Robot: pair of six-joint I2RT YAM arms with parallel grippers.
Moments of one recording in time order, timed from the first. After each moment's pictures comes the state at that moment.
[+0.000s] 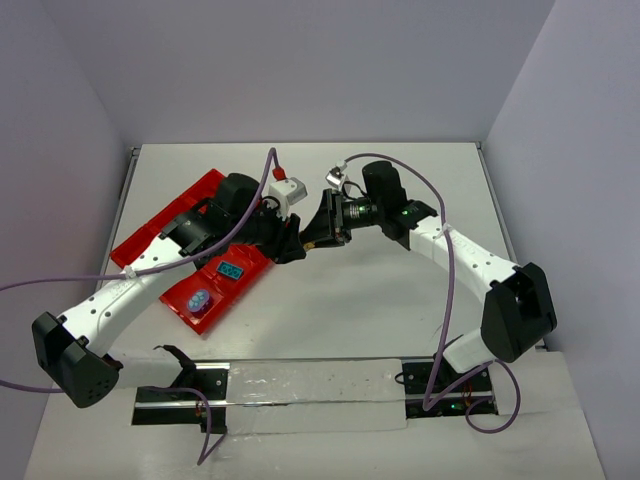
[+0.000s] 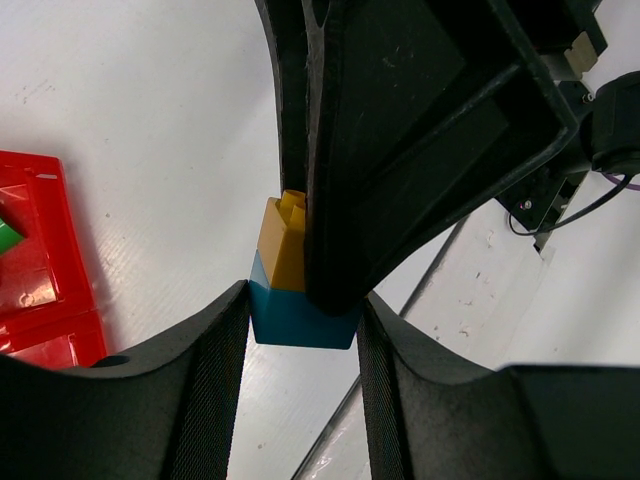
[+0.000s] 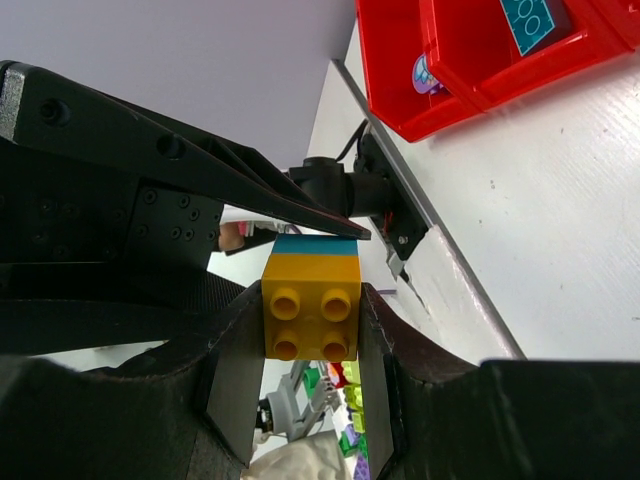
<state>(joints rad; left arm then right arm) -0.71 1.27 1.24 -0.63 0.37 -0.09 0.54 1.46 1.13 -0.14 -0.94 0.90</state>
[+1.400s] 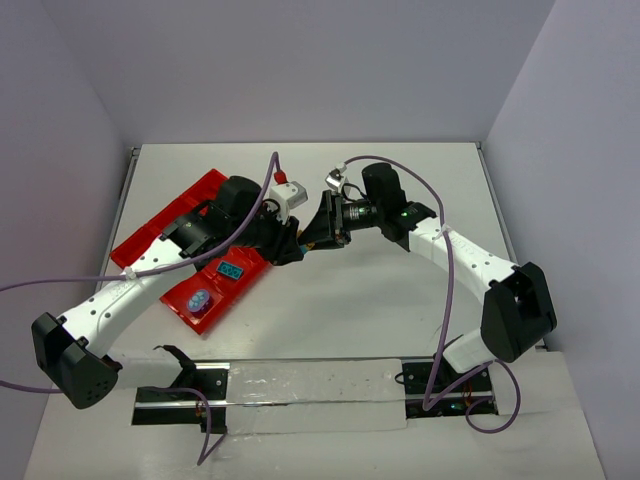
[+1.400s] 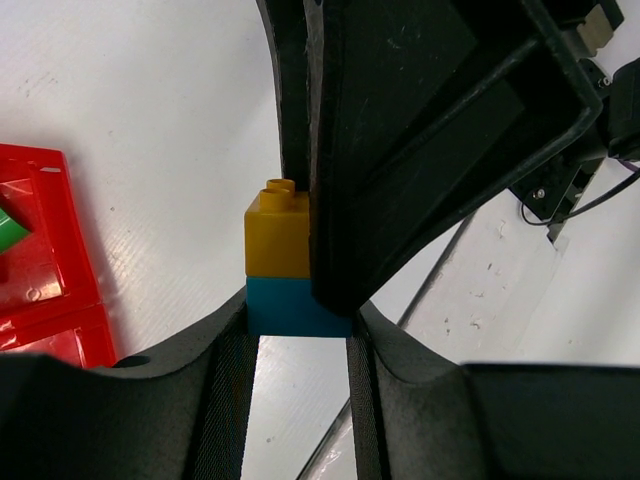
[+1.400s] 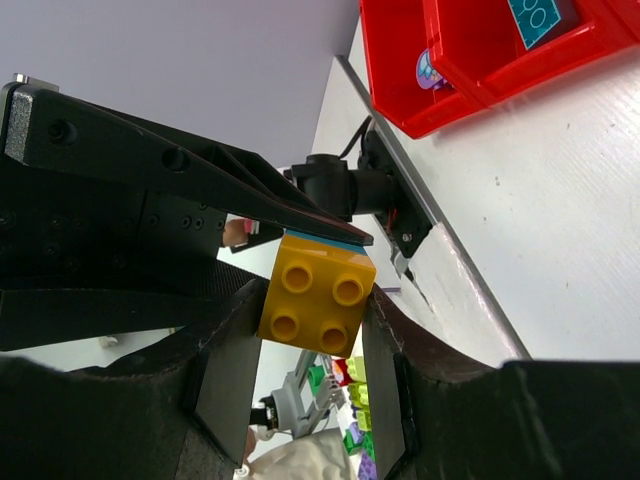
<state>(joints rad) -0.71 1.26 1.23 -0.65 0.37 -0.06 0.54 1.46 1.10 -0.12 -0.95 0.91</state>
